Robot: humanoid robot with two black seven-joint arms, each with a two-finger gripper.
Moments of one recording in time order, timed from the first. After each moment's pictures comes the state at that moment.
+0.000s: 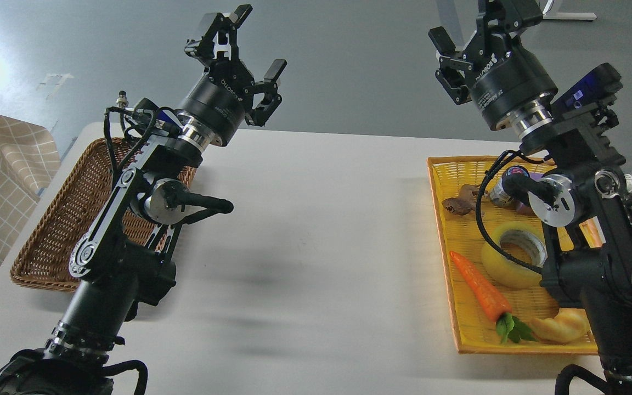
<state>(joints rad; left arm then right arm) -0.48 -0.04 -1.42 -1.34 0.84 -0.23 0.01 0.54 0.00 1.39 1.49 -1.09 0.16 -0.11</state>
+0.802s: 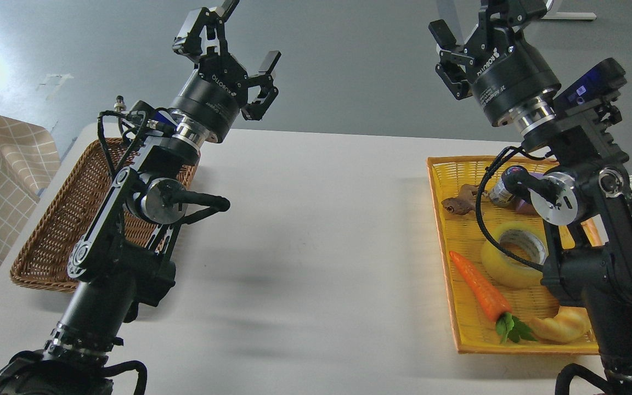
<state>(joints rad) -0.47 -0.04 -1.43 -1.34 0.77 -0.22 -0.02 0.54 0.00 1.39 1.51 -1.09 0.16 -0.11</state>
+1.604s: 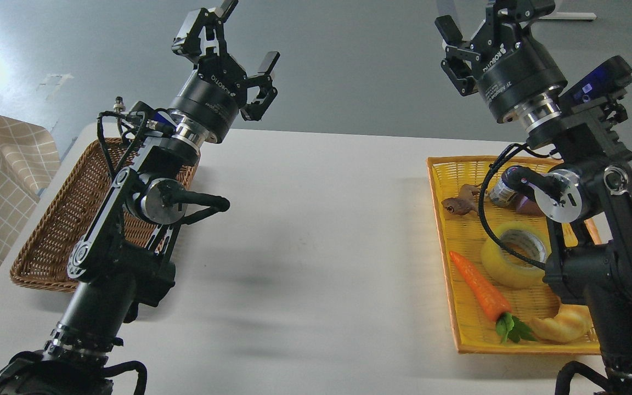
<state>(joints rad) -0.47 -0.04 -1.43 -1.34 0.77 -0.21 -0.02 0.54 0.00 1.41 1.51 -1.09 0.16 -0.11</state>
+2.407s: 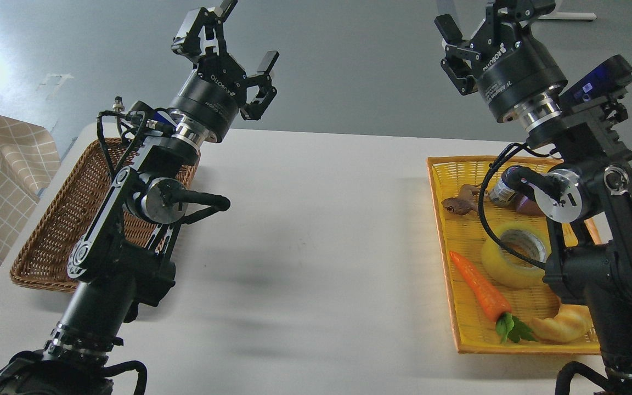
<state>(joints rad) -0.47 -0.04 -1.43 -1.34 0.77 -0.20 -0.02 0.54 0.00 1.41 1.52 -1.09 0.16 -0.11</state>
